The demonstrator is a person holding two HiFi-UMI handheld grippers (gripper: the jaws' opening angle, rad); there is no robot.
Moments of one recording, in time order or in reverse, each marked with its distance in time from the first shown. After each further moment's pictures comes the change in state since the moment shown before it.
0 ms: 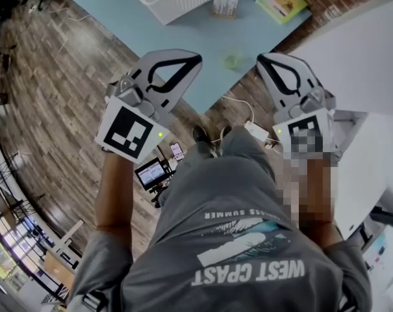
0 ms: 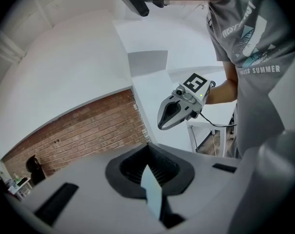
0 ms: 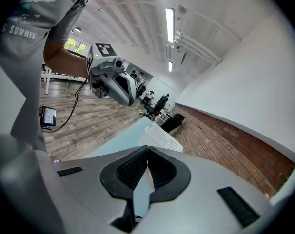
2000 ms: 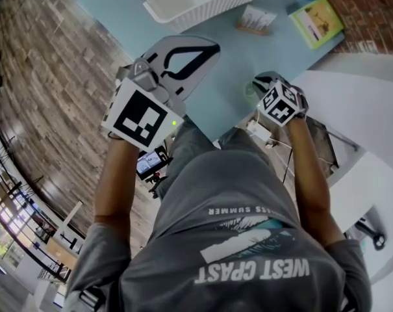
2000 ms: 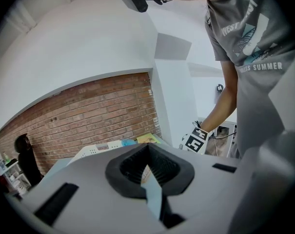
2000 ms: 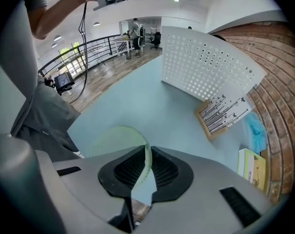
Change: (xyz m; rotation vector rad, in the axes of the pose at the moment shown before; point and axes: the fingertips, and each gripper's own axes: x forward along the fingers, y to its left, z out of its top) left arm 0.082 0.142 -0.114 -0.147 0.037 -0.047; right arm 0.222 0.104 -0.254 0.239 0.561 0.555
